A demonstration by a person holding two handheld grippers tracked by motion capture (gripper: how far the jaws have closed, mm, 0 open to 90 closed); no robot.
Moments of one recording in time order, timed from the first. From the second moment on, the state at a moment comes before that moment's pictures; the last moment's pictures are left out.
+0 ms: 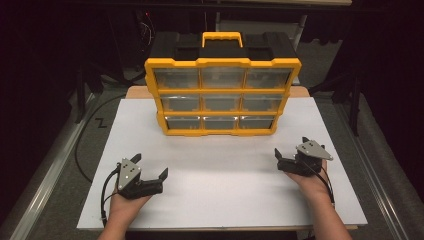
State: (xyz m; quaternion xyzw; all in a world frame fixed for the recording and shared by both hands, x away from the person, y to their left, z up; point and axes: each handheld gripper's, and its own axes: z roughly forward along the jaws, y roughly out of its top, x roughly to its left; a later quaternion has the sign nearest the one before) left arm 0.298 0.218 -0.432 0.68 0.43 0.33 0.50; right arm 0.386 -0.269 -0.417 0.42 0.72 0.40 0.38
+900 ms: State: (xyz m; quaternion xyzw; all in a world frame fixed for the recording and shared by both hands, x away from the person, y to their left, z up) left arm 0.298 0.218 -0.431 0.68 0.43 0.33 0.50; right arm 0.371 -0.257 -0.430 0.32 0.78 0.30 0.44
